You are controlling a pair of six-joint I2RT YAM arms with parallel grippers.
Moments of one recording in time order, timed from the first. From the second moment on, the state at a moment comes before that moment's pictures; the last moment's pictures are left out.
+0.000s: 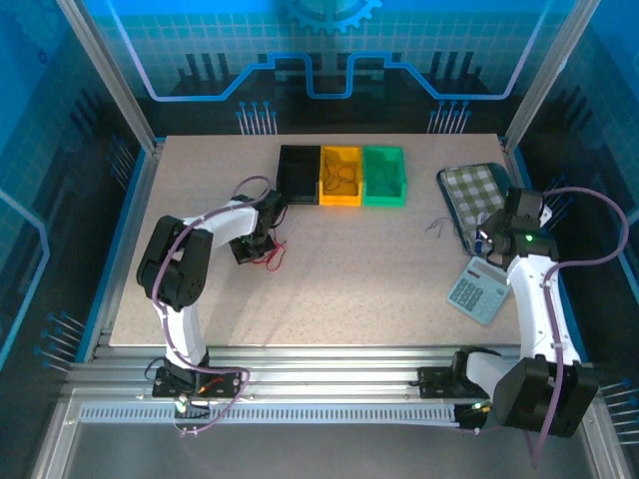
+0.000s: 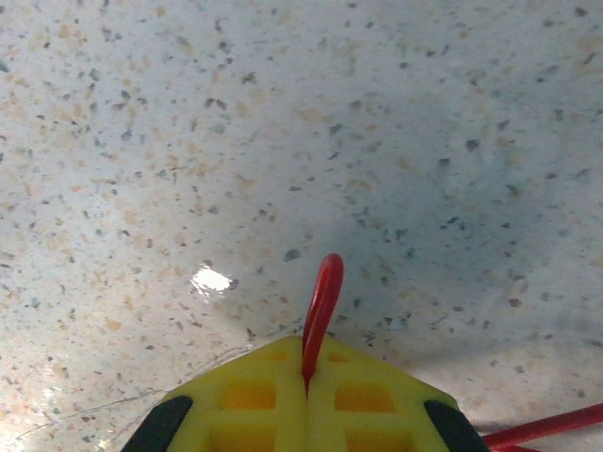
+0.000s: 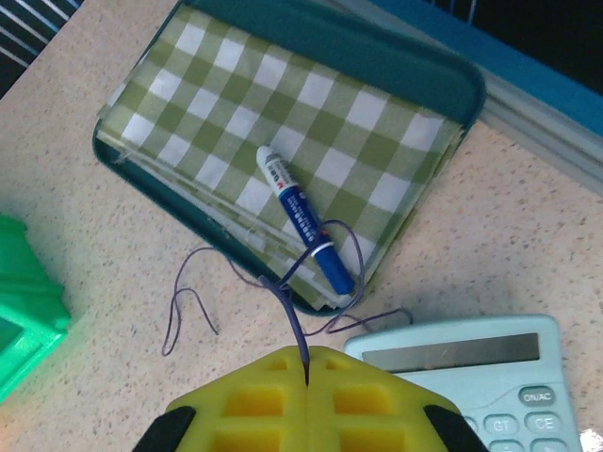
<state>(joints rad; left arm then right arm) -0.34 1.90 1.23 -0.89 -0.30 -0.93 -0.22 1.09 0.95 -0.71 0.18 0.64</state>
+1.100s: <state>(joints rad) -0.56 2.04 1.43 -0.86 -0.19 -0.90 0.45 1.50 1.05 -0.53 0.07 0.51</state>
